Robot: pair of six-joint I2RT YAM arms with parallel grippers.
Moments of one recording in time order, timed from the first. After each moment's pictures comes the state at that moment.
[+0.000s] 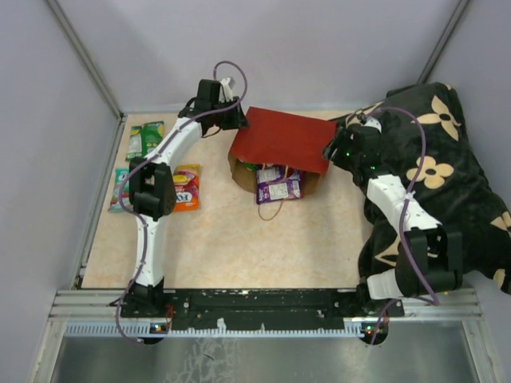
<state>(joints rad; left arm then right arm) -0.33 2.31 2.11 -0.41 0.31 -0.35 0.14 1.40 0.99 -0.11 -0.02 0.58</state>
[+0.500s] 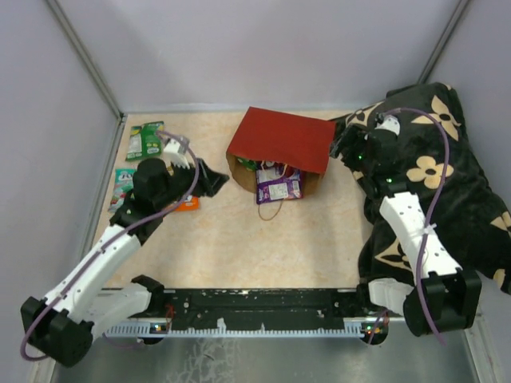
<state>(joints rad) -0.43 1.02 0.89 -0.10 0.21 -0.42 0.14 1.17 0.99 -0.23 0.05 0.55</state>
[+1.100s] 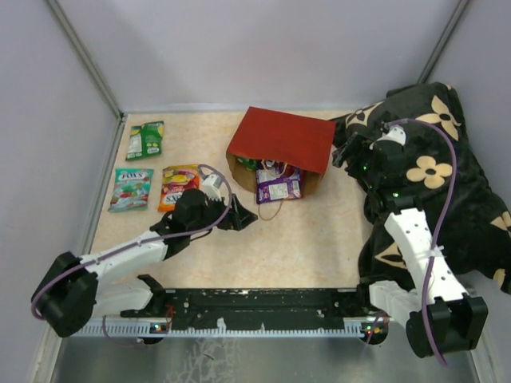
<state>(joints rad) -0.69 1.11 0.48 0.27 0.19 -0.63 0.14 1.02 0.93 -0.30 0.06 0.55</state>
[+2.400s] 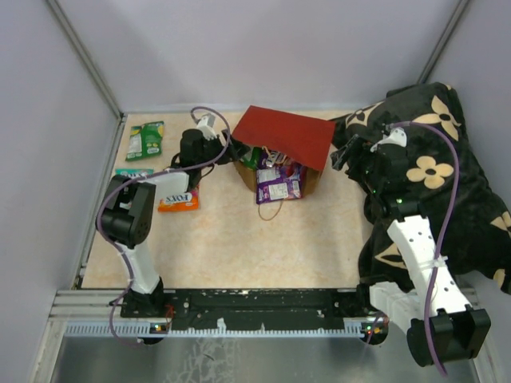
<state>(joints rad) -0.34 1.82 0.99 0.58 0.31 -0.60 0.14 0.95 0.92 -0.32 -0.01 0.55</state>
